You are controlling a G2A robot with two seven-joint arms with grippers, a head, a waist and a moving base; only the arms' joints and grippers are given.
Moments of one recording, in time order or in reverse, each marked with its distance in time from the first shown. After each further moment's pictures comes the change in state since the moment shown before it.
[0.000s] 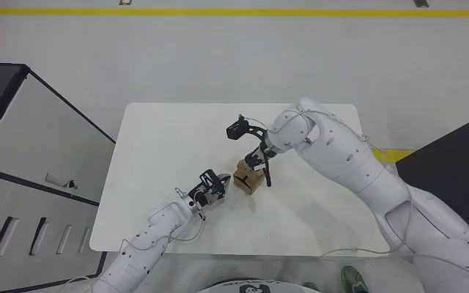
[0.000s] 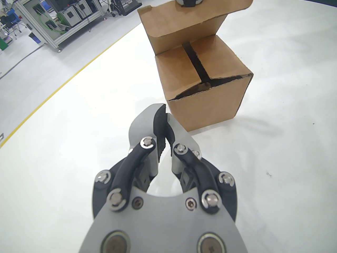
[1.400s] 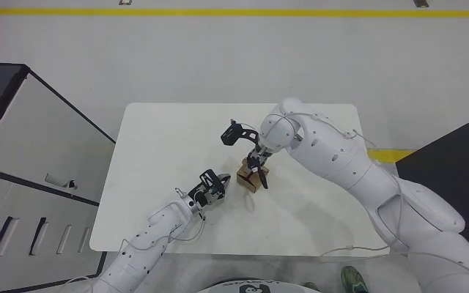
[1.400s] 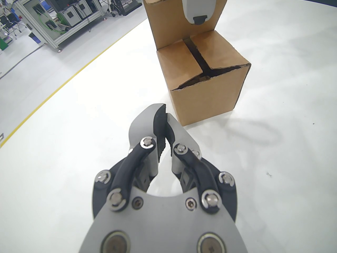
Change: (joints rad) left arm 0.000 0.000 0.000 0.000 0.000 0.000 0.000; right arm 0.054 -0.056 -0.085 0.054 -0.110 -0.048 0.041
